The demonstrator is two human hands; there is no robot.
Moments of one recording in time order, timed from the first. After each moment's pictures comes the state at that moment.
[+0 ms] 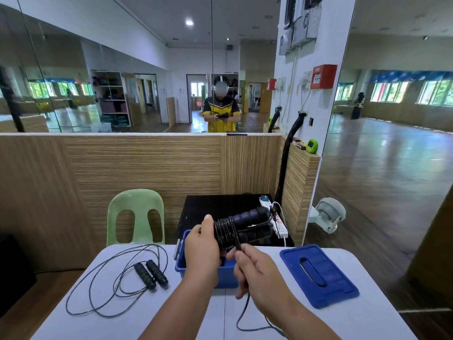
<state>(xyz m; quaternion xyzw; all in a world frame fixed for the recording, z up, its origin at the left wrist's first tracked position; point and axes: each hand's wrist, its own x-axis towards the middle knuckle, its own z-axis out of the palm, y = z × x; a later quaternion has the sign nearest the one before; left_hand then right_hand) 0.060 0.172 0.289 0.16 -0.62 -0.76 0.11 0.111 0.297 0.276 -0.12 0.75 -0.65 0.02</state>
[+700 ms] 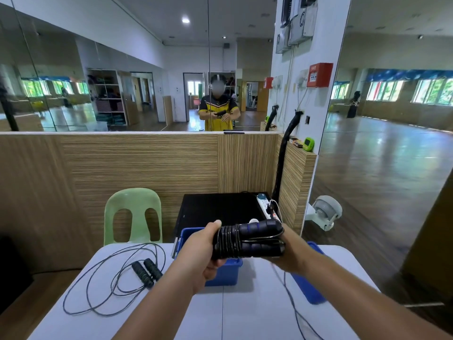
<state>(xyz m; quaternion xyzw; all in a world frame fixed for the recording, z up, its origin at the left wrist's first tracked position) 0.085 0.152 0.313 0.13 -0.63 -0.75 -0.14 0.046 0.370 0.291 -0.26 0.92 -0.30 -0.03</state>
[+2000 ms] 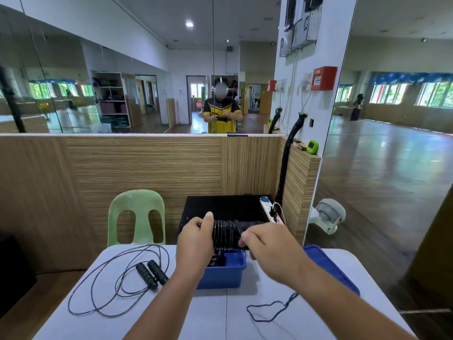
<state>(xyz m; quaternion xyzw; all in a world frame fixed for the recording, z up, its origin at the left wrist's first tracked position) 0.060 0.142 0.299 0.11 -0.77 -0.61 0.15 0.101 0.313 0.342 -0.17 0.92 -0.33 -0.08</state>
